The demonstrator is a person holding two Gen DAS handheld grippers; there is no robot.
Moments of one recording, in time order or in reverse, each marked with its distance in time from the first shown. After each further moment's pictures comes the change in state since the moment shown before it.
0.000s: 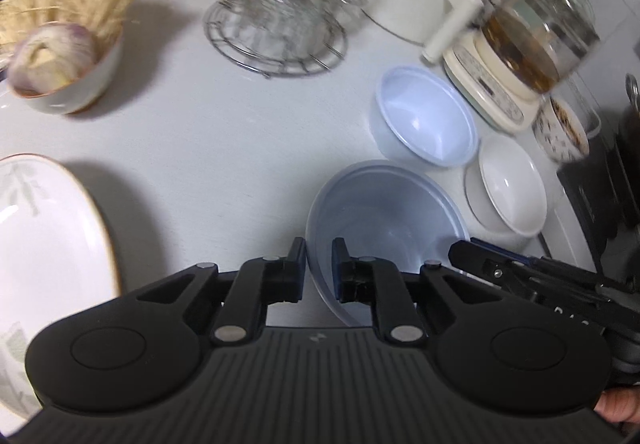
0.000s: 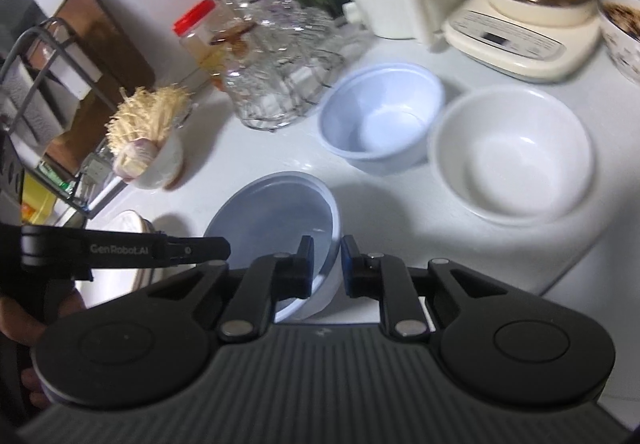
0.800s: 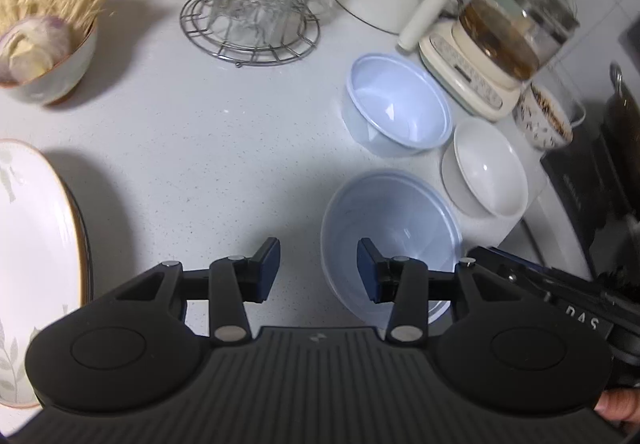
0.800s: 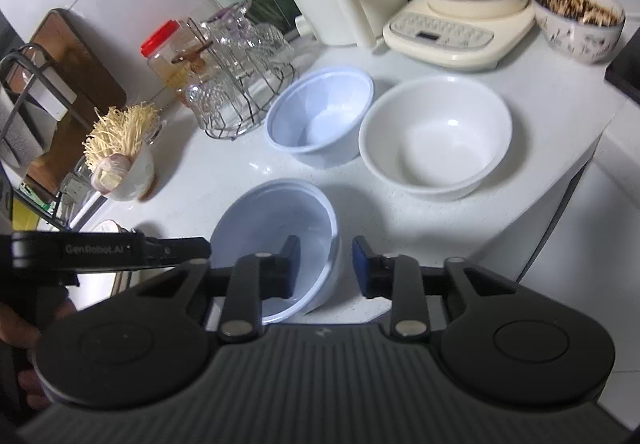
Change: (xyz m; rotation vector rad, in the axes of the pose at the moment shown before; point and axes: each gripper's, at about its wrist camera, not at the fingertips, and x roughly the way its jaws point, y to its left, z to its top) left arm 0.008 -0.028 -0.015 0.058 0.010 -0.029; right arm -0.031 -0.028 -0.021 0.090 -0.041 -0.086
